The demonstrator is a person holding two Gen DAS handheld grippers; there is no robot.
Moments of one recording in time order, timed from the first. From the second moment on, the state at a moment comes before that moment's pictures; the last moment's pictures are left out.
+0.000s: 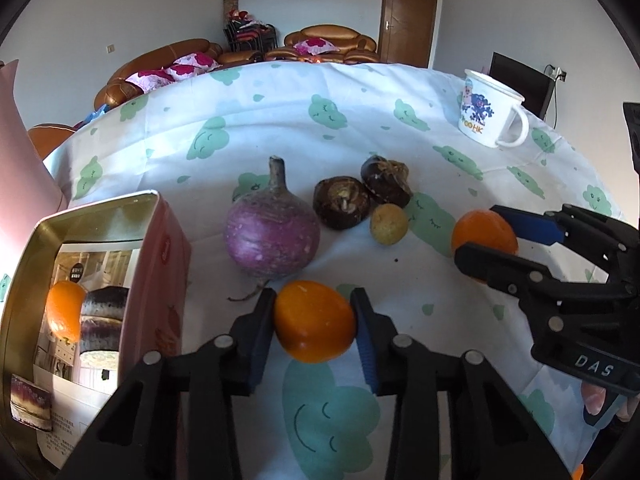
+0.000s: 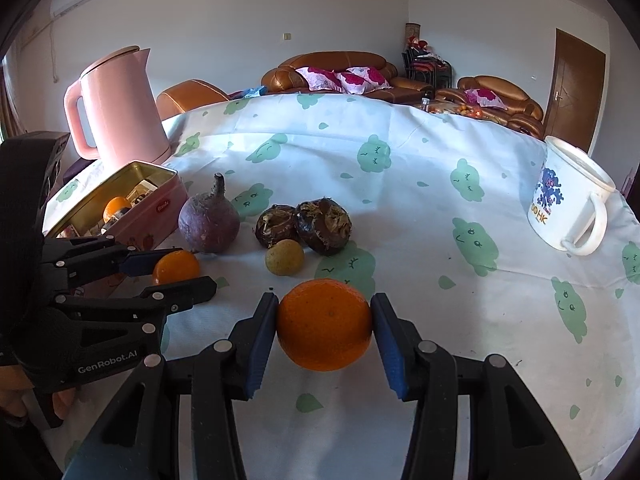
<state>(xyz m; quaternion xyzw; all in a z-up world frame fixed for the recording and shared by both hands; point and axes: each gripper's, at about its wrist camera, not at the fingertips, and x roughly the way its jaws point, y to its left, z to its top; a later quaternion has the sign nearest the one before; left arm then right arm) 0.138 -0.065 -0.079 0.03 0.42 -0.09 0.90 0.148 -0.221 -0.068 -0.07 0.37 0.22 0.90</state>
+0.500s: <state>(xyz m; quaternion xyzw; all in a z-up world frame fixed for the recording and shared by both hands) 0.123 -0.063 -0.062 0.03 0.37 -0.11 0.92 0.139 -0.226 -0.060 -0.06 0.34 0.23 0.91</state>
